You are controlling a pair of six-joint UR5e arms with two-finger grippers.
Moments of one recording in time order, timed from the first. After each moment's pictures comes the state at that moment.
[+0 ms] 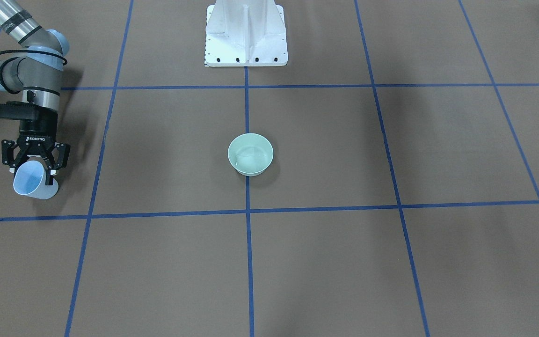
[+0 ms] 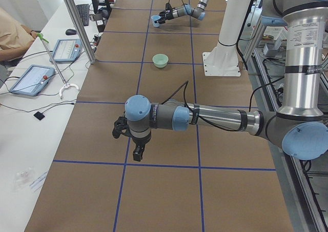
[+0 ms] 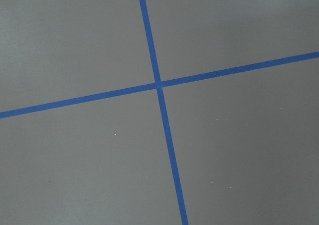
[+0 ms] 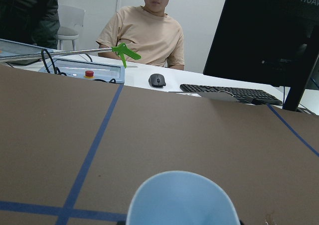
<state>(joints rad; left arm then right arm) -1.57 -1.53 -1.73 -1.53 -2.36 0.14 0.41 -1.65 1.46 -0.32 0.66 1.08</state>
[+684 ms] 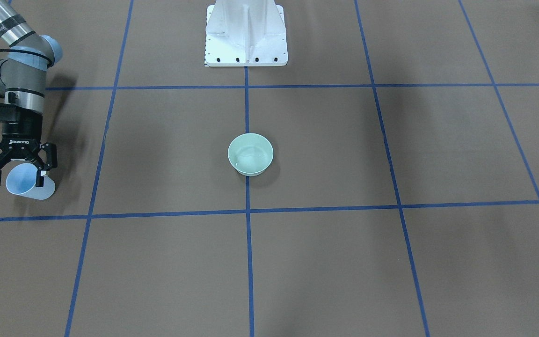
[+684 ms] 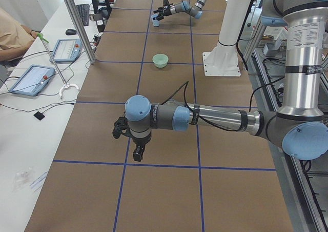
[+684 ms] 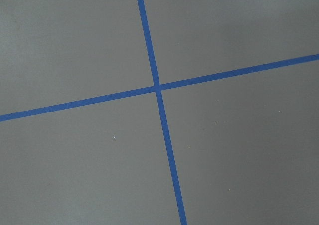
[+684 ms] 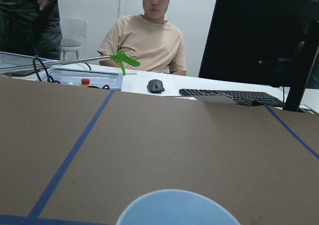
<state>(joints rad) -1.58 -1.53 -1.73 -1.53 -2.36 0.14 0.51 -1.65 1.45 -0.21 0.75 0.99</state>
